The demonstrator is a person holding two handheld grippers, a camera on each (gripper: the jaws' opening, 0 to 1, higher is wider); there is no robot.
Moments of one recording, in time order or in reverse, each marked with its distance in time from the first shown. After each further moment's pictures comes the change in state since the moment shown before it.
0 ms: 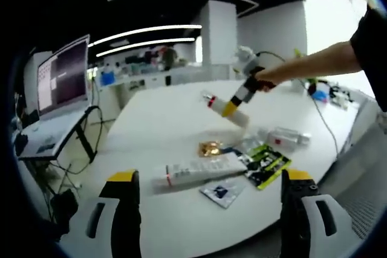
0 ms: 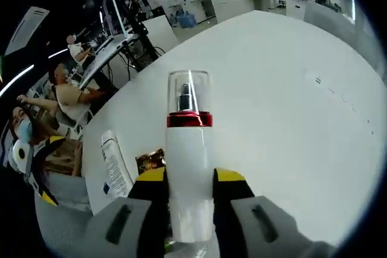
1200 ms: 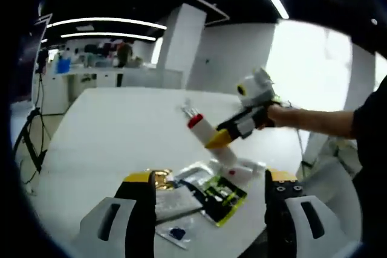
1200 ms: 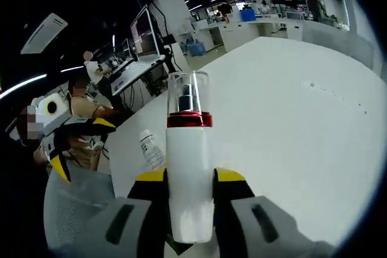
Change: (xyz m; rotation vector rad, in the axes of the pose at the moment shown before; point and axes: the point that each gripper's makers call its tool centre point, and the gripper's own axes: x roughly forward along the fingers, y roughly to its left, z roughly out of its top) left arm 0.043 -0.056 0.062 -0.118 -0.047 -0.435; right arm -0.058 0.058 -0.034 0.000 -0.216 0.048
